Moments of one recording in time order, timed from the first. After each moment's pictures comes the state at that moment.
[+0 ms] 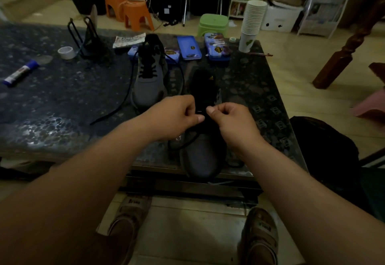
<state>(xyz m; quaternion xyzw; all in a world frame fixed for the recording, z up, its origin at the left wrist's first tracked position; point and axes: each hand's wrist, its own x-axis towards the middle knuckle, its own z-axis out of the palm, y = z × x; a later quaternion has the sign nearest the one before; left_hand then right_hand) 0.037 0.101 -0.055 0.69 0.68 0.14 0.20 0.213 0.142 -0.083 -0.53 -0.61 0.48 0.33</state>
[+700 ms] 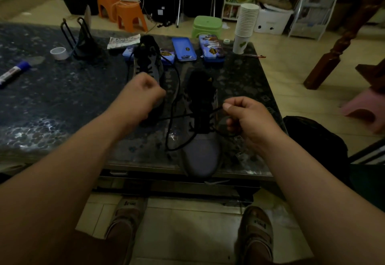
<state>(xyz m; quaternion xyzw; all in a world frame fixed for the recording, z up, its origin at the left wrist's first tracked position) -0.006 0.094 -0.053 0.45 0.68 0.48 0.34 0.243 0.154 -0.064 -0.50 -0.52 0.58 0.37</state>
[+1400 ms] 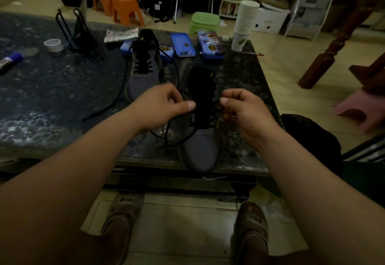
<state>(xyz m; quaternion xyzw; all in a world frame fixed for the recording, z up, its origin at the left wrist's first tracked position) 0.017 0.090 -0.052 0.59 0.71 0.27 0.27 0.232 0.154 -0.065 -0.49 -0.50 0.59 0.40</state>
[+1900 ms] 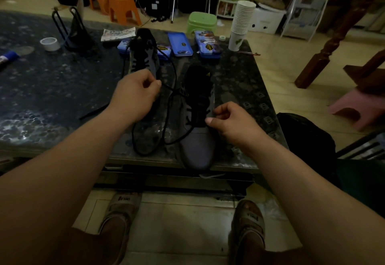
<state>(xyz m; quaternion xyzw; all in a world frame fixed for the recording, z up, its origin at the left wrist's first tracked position) -0.017 0.100 -0.072 0.52 0.74 0.41 0.14 0.236 0.137 -0.082 -0.56 -0.65 0.46 0.24</state>
